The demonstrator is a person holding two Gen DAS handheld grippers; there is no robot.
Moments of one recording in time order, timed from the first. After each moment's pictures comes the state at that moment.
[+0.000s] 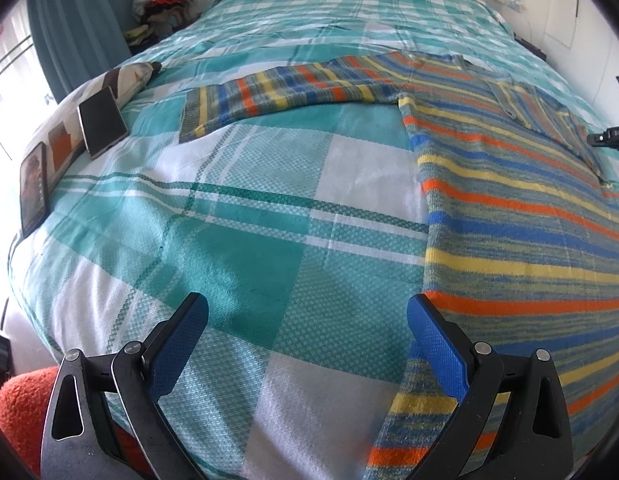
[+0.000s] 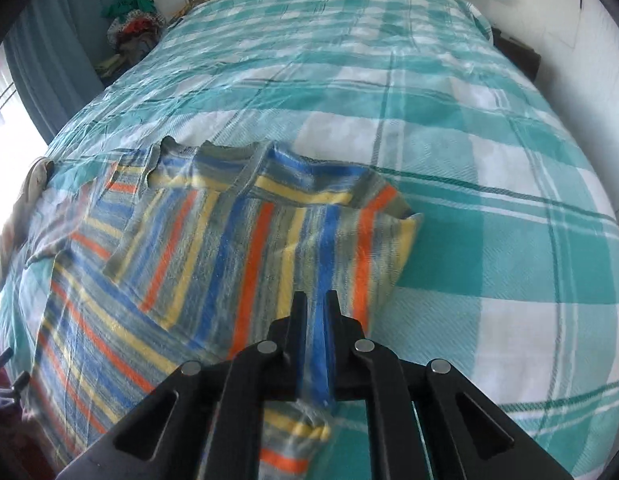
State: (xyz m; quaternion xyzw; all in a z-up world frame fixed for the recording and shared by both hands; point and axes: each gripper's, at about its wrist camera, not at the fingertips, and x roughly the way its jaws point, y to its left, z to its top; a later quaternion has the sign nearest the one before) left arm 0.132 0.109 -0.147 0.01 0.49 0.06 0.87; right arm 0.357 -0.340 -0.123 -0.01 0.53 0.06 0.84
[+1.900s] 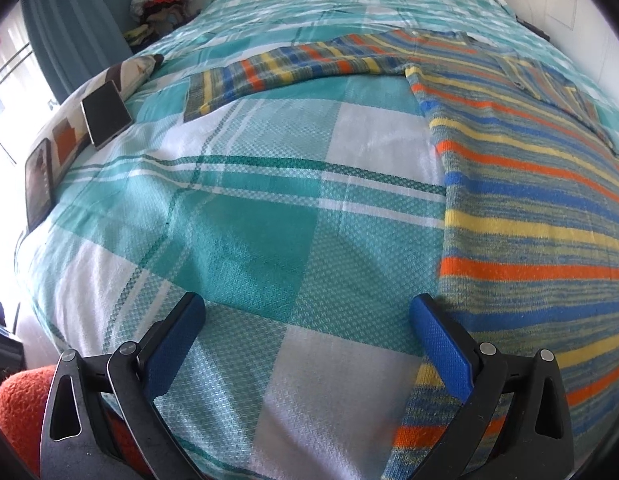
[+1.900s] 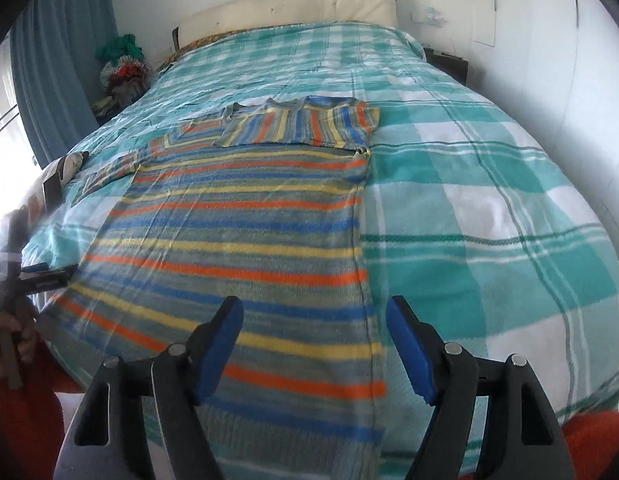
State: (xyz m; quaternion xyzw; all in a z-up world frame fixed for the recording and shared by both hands) left arm 0.123 0.112 -0.163 0.03 0.50 0.07 0.86; right arm 0.001 -0.253 -0.095 0.02 0.41 -0.01 0.91
